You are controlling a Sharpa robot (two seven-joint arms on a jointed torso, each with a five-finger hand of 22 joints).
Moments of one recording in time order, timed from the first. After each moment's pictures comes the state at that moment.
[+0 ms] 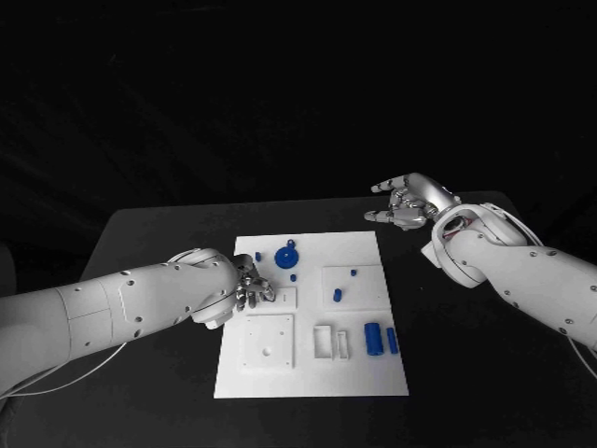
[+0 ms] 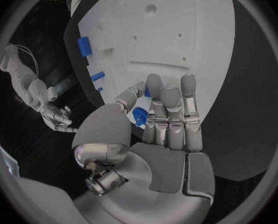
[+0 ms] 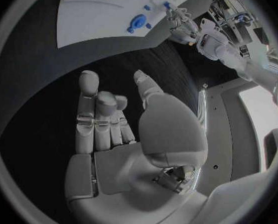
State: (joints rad) left arm 1.23 -0.56 -0.24 1.22 -0.94 -0.15 -0.52; left_hand 0.96 0.03 0.47 -0.21 0.35 1.20 0.06 0.07 0.49 1.46 -0.07 0.61 0.44 1.39 -0.11 1.03 0.65 0.06 1.22 -0.08 0.47 1.21; right arm 0.98 -0.73 0.35 1.29 -1.43 -0.38 -0.08; right_hand 1.27 -0.15 0.11 -0.02 0.29 0.83 0.12 0.06 0.05 1.15 0.01 1.05 1.04 1.40 -0.05 0.98 1.06 0.13 1.46 -0.07 0.37 1.26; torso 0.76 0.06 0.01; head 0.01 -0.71
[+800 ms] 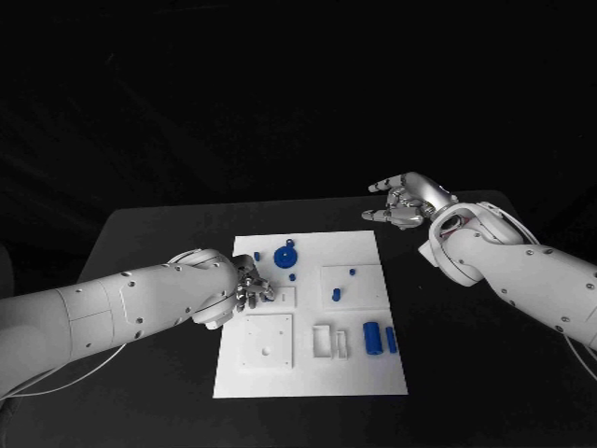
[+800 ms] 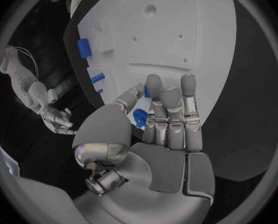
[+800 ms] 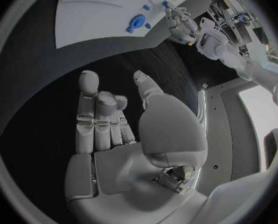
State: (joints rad) left arm 1.23 -0.55 -0.24 1.21 -0.95 -0.15 -0.51; left_hand 0.95 0.04 0.47 -0.17 0.31 1.20 0.06 0.07 0.56 1.45 -0.06 0.62 0.45 1.39 -0.11 1.04 0.64 0.06 1.23 -0.07 0.43 1.25; right arm 0.98 -0.73 0.35 1.29 -1.43 -0.38 -0.08; right_hand 1.26 -0.14 0.11 -0.03 0.32 0.84 0.12 0.06 0.06 1.15 0.01 1.05 1.04 1.40 -0.05 0.98 1.06 0.13 1.46 -0.07 0.37 1.26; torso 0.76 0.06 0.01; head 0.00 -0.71
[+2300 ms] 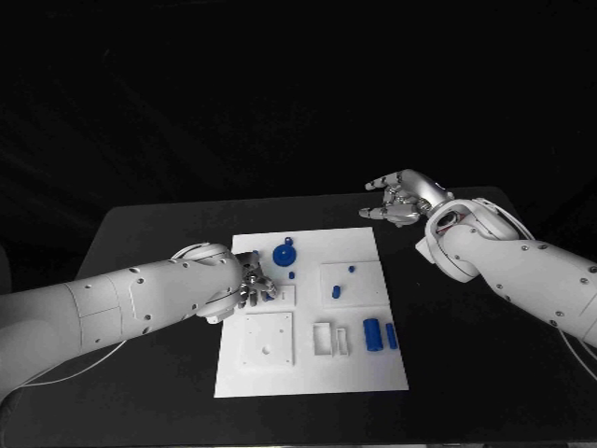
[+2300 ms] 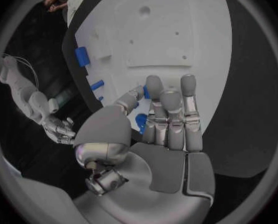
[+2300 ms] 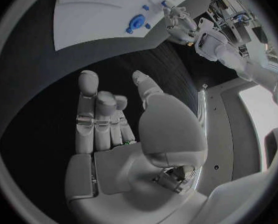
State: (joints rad) left arm 1.23 -0.52 -0.24 1.18 -1.01 -0.07 -0.51; left_hand 0.93 0.06 0.46 -0.17 0.30 1.20 0.06 0.07 0.76 1.46 -0.06 0.66 0.47 1.39 -0.10 1.07 0.66 0.08 1.25 -0.06 0.40 1.31; right arm 0.98 -0.72 0.35 1.29 -1.42 -0.37 -0.08; right_hand 1.26 -0.14 0.12 -0.04 0.37 0.84 0.12 0.06 0.05 1.15 0.01 1.05 1.04 1.40 -0.05 0.98 1.06 0.12 1.46 -0.07 0.36 1.25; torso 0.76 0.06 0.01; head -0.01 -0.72
